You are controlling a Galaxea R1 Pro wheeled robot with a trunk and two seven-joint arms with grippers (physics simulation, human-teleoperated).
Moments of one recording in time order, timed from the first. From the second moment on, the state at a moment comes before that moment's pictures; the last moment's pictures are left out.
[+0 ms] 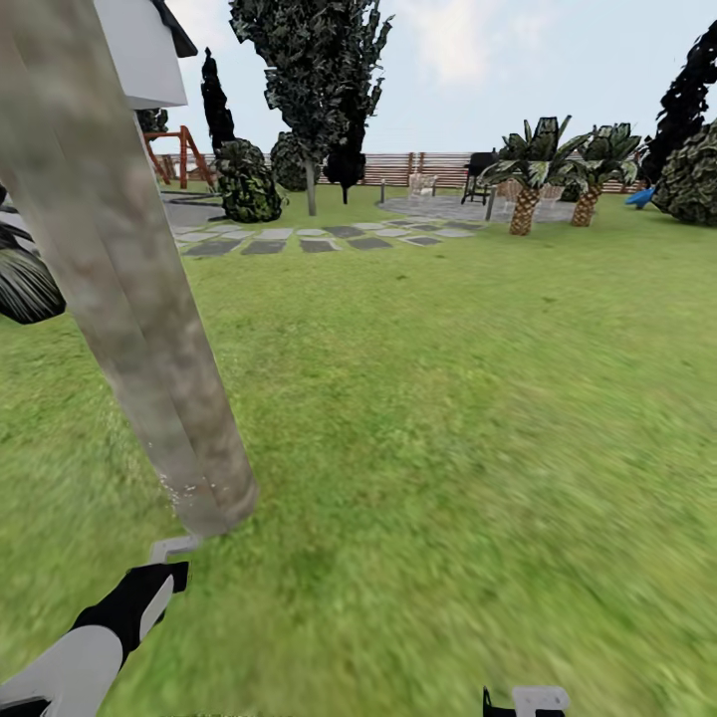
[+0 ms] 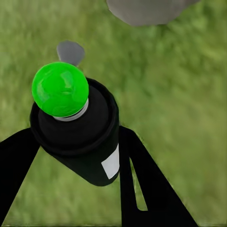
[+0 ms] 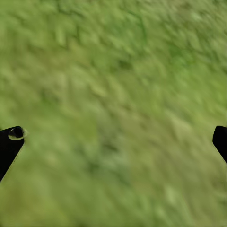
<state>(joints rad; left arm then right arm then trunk) -0.69 0.16 0.17 -0.36 -0.04 0.30 0.20 -0.37 0.00 -0.41 -0.05 0.55 -0.58 -0.28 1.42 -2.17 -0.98</state>
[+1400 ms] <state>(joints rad) -0.69 0.16 0.17 -0.36 -0.03 0.31 0.24 -0.37 -0.01 -0.41 -0.05 0.55 -0.58 -0.28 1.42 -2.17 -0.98</state>
